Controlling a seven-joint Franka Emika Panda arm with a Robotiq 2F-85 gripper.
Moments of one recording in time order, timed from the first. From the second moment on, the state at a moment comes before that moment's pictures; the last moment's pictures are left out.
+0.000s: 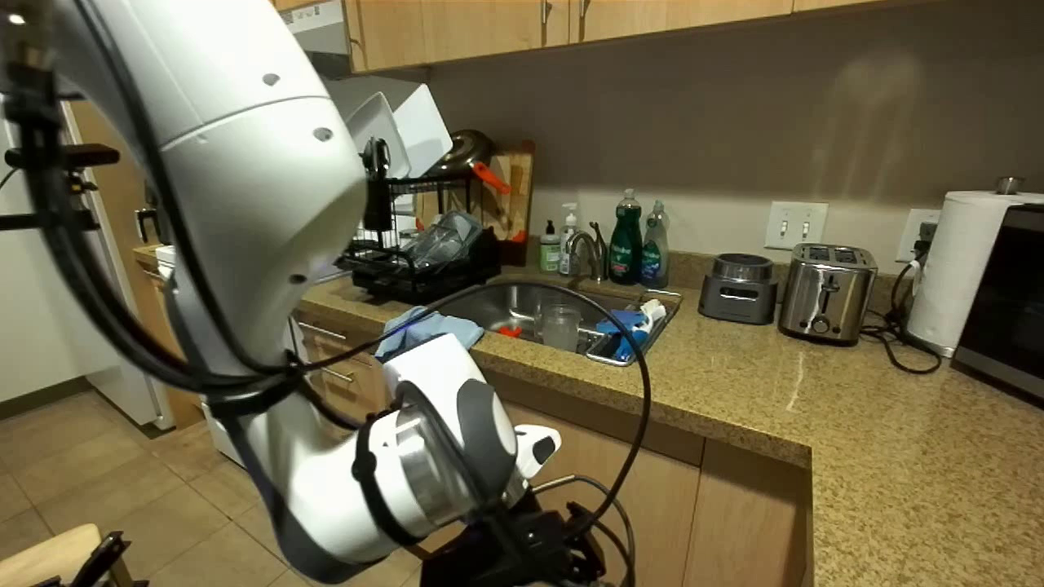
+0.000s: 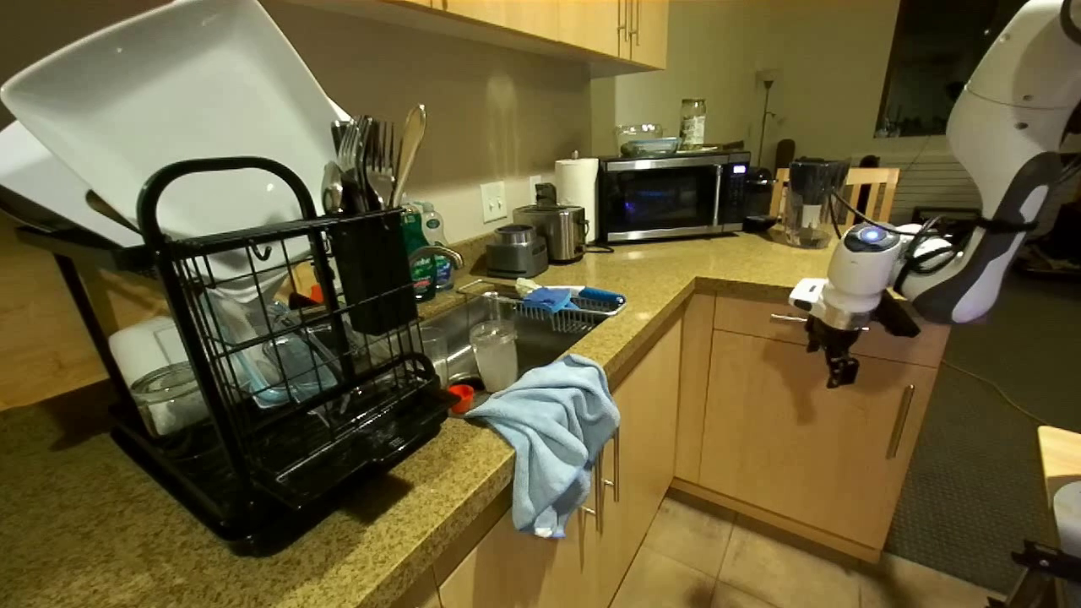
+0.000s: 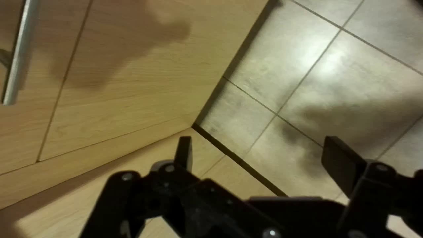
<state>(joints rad) -0.46 0.48 -0.18 -2.29 -1.48 2.98 0.17</state>
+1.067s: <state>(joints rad) -1.14 0.23 0.71 -2.48 -0.28 2.45 -0.81</state>
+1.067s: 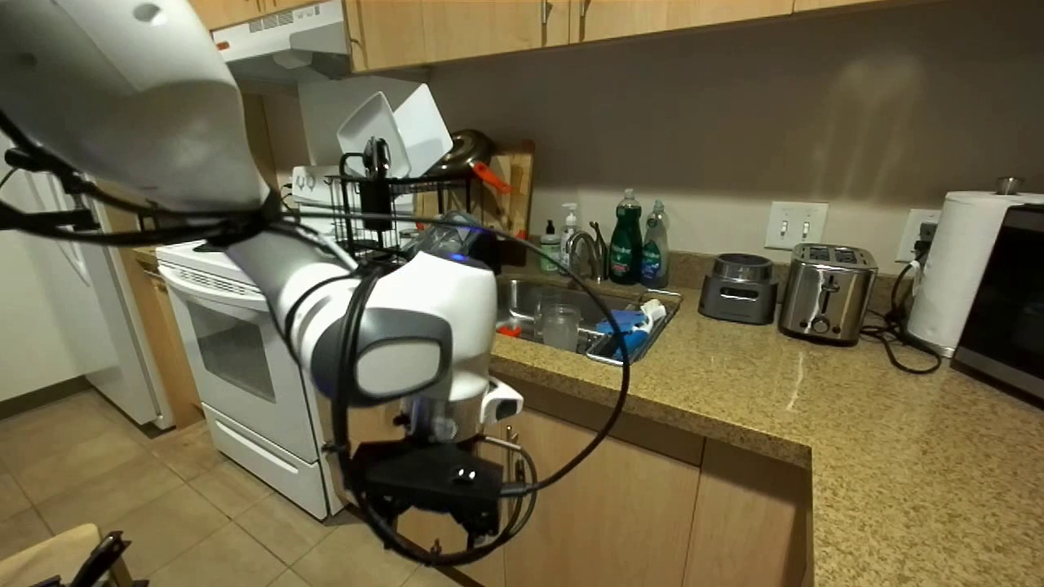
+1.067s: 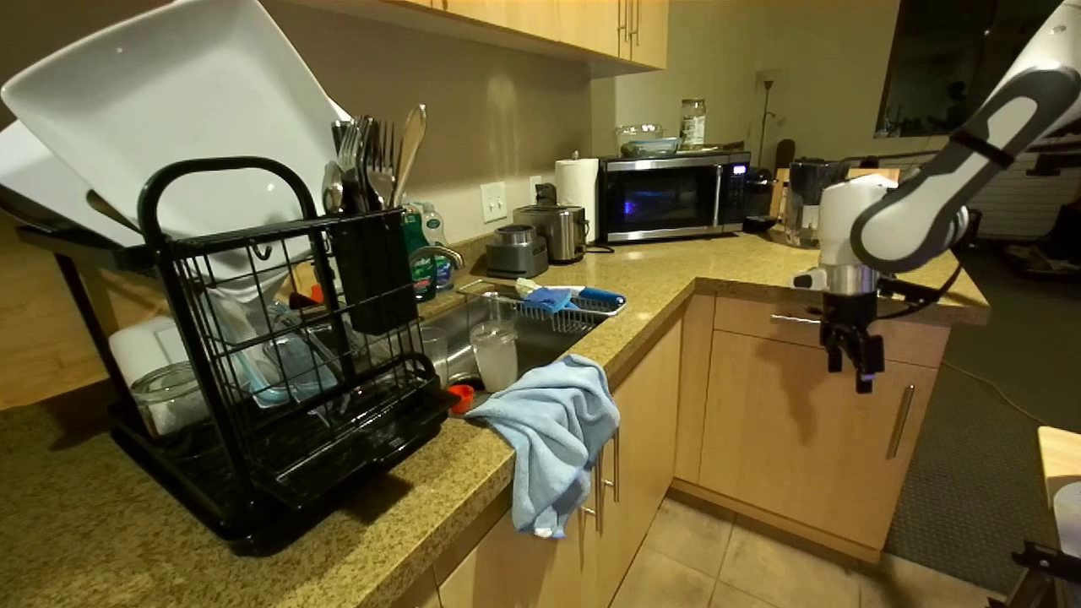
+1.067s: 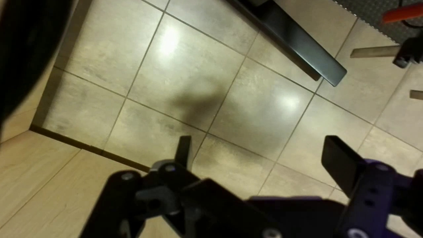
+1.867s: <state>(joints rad) -0.51 -0.02 0.06 -2.27 0.01 2.12 -1.09</state>
